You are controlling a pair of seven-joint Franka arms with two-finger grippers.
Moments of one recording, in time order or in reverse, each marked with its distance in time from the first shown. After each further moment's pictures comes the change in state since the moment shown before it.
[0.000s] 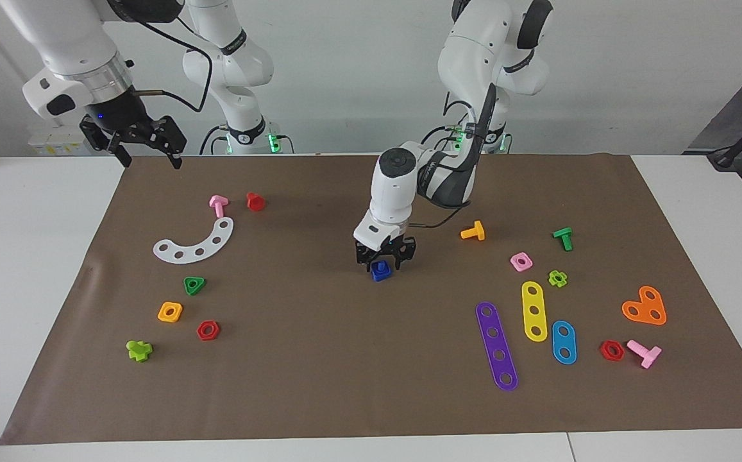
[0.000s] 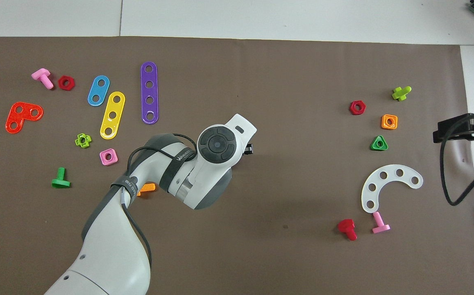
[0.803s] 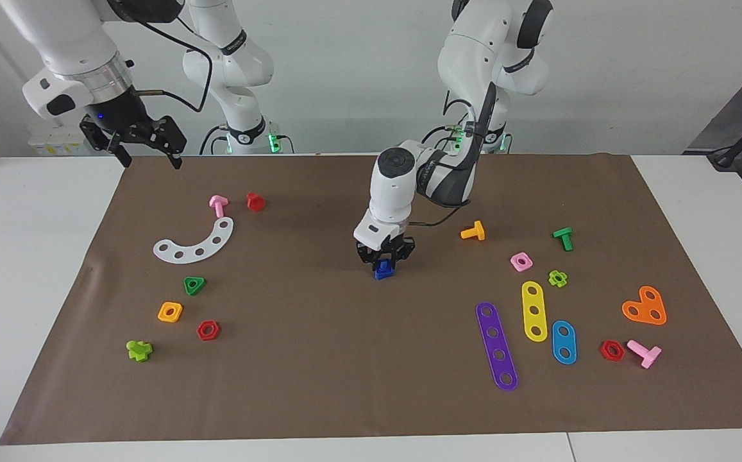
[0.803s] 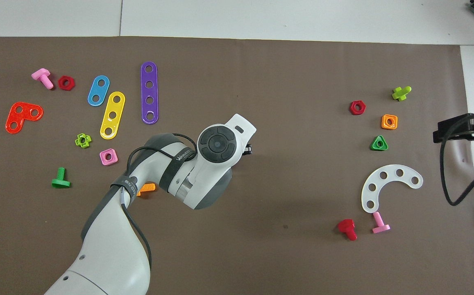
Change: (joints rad) left arm -0.006 -0.004 0.001 0.015 0.000 -0.059 -0.018; right arm 0.000 0.000 0.000 0.000 0.000 0.000 0.000
